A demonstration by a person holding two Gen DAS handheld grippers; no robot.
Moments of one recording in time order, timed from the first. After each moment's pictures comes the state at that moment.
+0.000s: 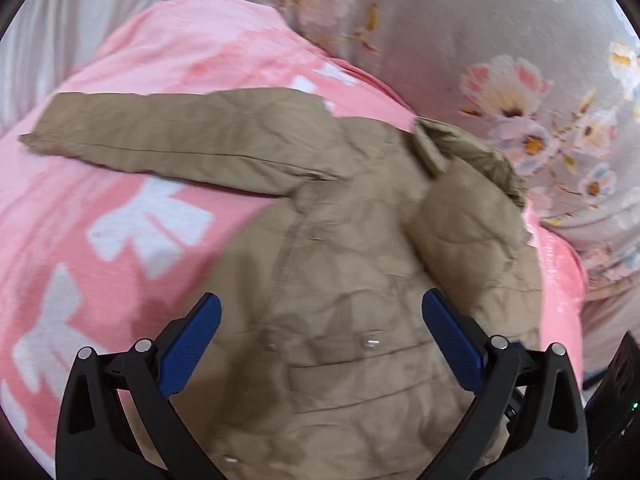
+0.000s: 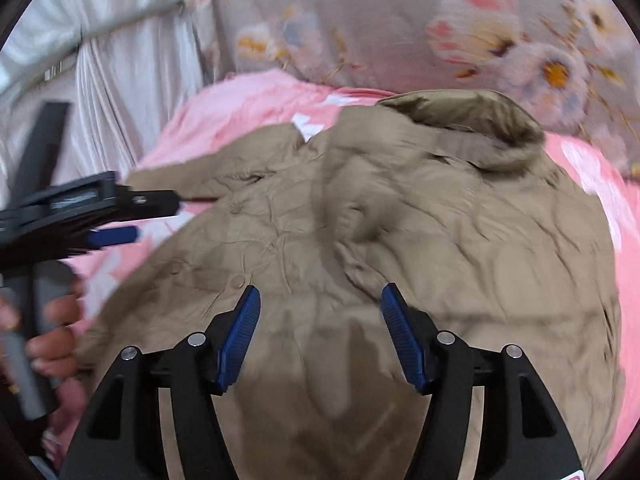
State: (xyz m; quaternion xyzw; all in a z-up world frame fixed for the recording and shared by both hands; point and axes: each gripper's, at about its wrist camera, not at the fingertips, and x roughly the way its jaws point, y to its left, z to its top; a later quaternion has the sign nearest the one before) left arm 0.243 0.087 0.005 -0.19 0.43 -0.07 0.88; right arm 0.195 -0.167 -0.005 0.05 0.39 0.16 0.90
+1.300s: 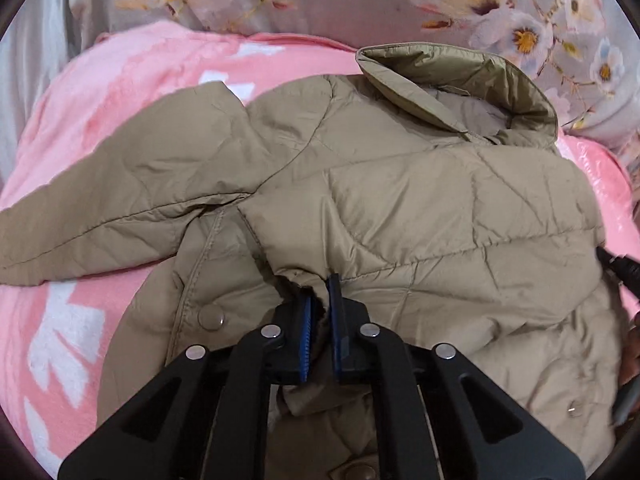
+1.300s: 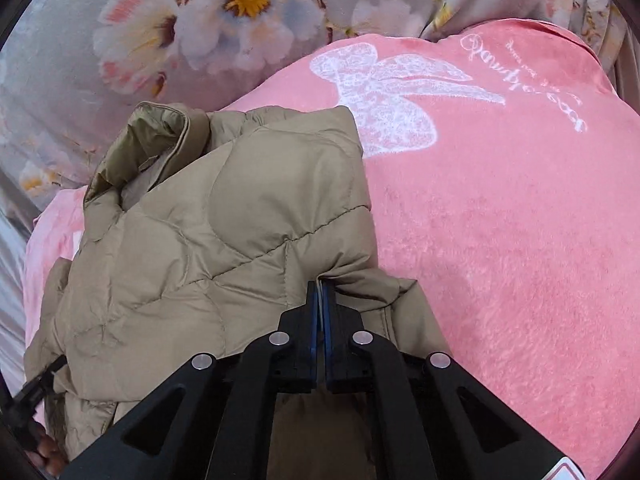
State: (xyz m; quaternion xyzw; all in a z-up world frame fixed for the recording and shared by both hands) left arm 0.324 0.004 -0.047 0.01 0.44 -0.08 0.90; right arm 0.289 -0.376 -0.070 0.22 0.43 -0.12 0.87
